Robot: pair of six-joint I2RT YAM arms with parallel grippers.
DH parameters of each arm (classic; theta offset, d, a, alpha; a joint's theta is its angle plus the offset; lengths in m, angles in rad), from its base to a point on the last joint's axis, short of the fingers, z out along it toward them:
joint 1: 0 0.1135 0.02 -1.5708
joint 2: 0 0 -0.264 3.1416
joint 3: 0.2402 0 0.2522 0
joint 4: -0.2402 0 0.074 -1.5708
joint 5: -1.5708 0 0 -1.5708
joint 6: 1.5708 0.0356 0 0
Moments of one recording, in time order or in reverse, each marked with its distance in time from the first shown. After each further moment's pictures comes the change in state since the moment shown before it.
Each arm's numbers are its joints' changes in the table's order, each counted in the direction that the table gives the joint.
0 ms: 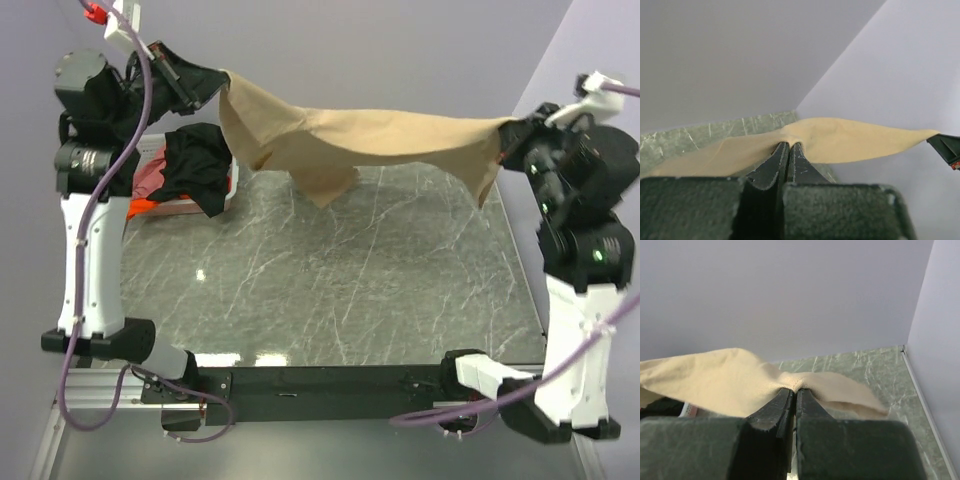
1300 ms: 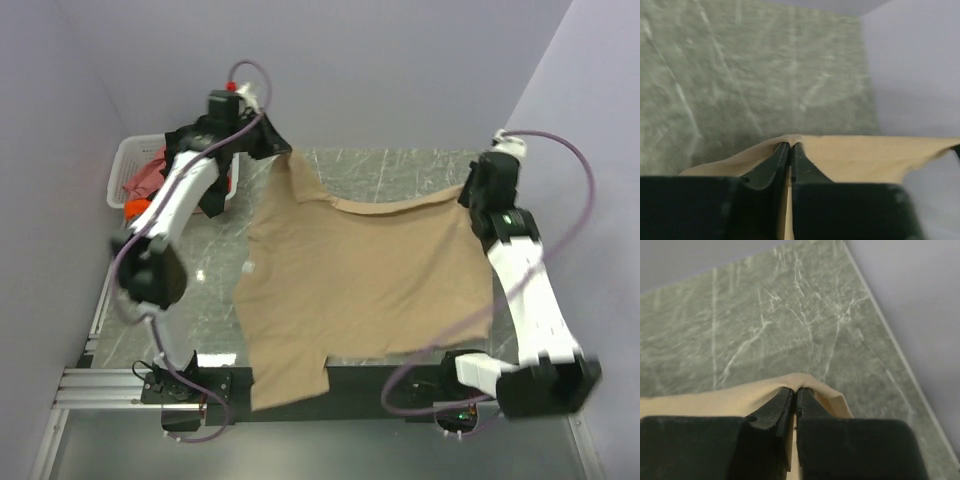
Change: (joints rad) left arm -0.142 0.256 -0.366 0.060 0.071 0.023; right arm -0.002 -0.085 -0.691 0.186 -0.288 0.008
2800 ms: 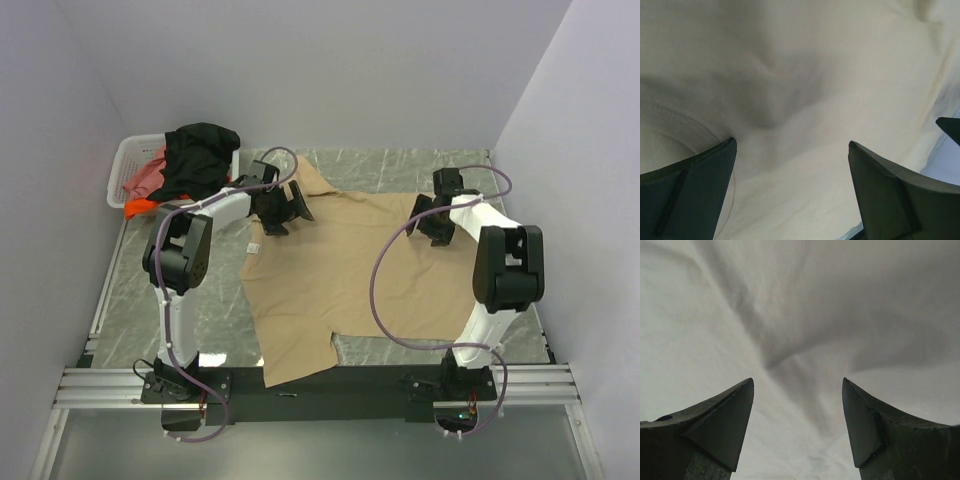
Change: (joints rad) left arm -0.105 0.302 -0.328 0.124 0.101 -0.116; right arm -0.037 0.720 -0.008 0.005 0.367 0.189
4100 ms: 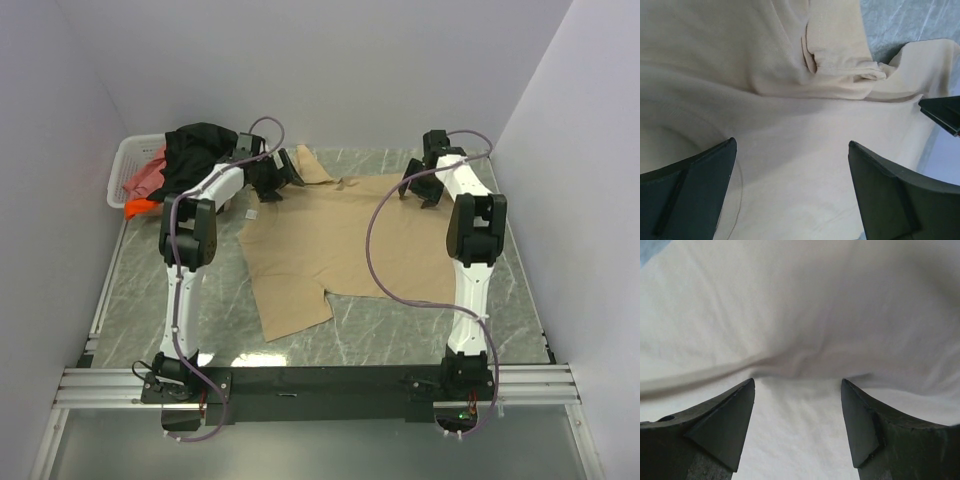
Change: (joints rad) left arm 0.131 0.323 0.506 -0.072 -0.098 0.055; right arm 0.000 0.595 0.844 -0.254 -0.006 0.014
